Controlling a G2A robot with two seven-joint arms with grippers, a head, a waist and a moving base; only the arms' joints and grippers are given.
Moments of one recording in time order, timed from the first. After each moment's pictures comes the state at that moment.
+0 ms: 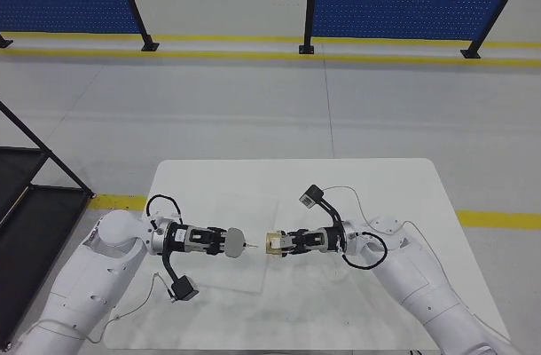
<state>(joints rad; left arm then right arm) 1.38 -0.89 -1.35 -1.62 2.59 0.15 1.36 -0.98 -1.27 0.83 -1.17 0.58 -0.49 1.30</state>
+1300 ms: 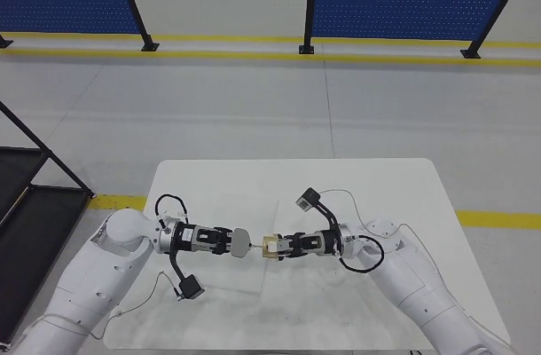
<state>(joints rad) 1.34 -0.88 -1.28 -1.60 2.60 0.16 1.32 -0.99 -1.28 0.82 -1.16 0.59 -0.50 1.30</state>
